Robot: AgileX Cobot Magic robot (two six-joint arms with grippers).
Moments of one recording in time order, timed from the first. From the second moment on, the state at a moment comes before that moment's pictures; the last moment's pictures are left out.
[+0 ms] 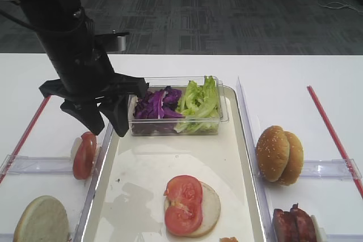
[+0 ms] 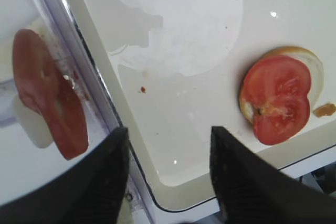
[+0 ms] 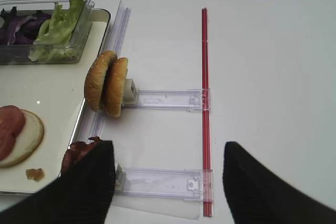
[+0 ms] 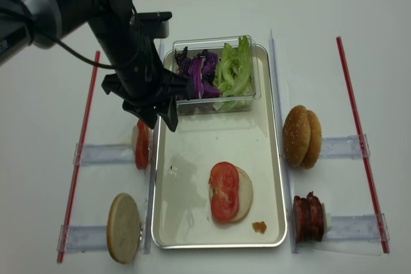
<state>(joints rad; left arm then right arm) -0.40 1.78 -1.37 -0.24 1.21 -0.04 0.00 -0.02 -0.48 0.15 1.12 -0.02</state>
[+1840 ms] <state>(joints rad) 0.03 1.78 -1.37 -0.04 1.21 -0.05 0.00 -0.02 -0.48 0.15 1.12 -0.02</state>
